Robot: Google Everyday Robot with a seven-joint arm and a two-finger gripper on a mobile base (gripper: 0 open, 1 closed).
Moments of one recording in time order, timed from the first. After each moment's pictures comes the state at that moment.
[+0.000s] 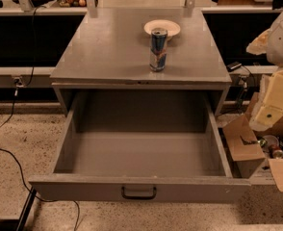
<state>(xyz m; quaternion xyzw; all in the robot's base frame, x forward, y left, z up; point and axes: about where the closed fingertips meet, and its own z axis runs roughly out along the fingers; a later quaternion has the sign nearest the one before) 0.438 -0.216 0.977 -0.60 0.78 -0.04 0.16</state>
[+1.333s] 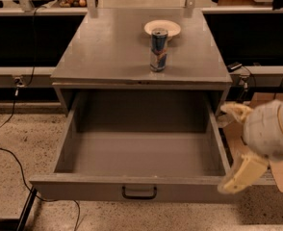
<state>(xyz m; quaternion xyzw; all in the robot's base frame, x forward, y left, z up) 0.396 -0.180 0.852 -0.61 0.74 0.06 0.29</state>
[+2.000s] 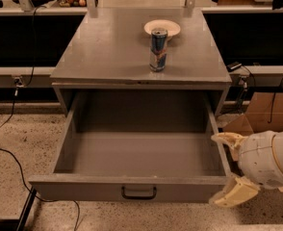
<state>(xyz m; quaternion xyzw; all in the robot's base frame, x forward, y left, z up) 0.367 -0.174 0.801 -0.61 0.73 0.09 0.30</state>
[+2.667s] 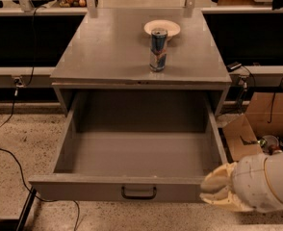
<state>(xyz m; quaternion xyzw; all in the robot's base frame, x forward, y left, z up) 0.337 -0.159 0.766 -0.60 0.73 0.14 0.28</state>
